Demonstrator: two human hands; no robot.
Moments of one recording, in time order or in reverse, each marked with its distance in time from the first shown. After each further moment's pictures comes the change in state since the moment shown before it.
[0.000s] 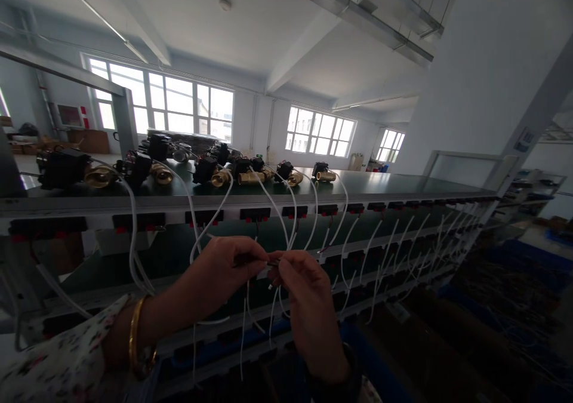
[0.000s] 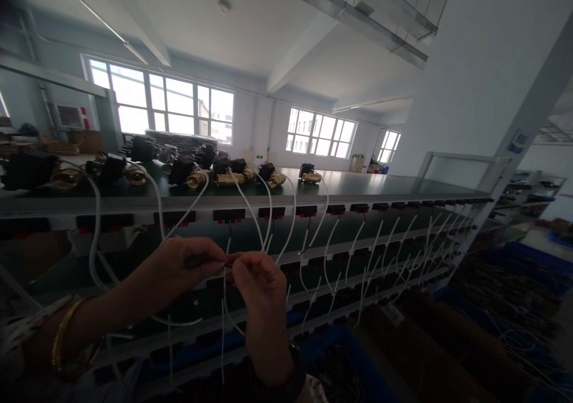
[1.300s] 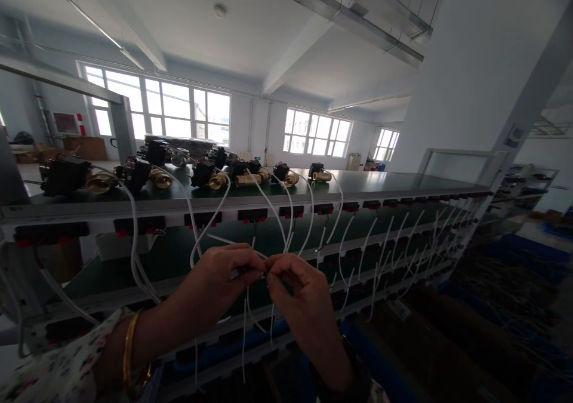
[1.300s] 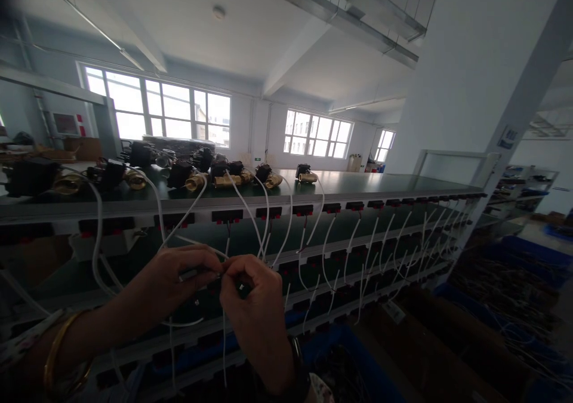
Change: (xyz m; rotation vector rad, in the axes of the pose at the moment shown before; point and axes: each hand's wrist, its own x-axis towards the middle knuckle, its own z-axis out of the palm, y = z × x) left_hand -0.010 -0.002 0.005 0.043 0.025 0.162; right_hand -0.008 -0.025 0.005 -0.460 -0.084 -0.156
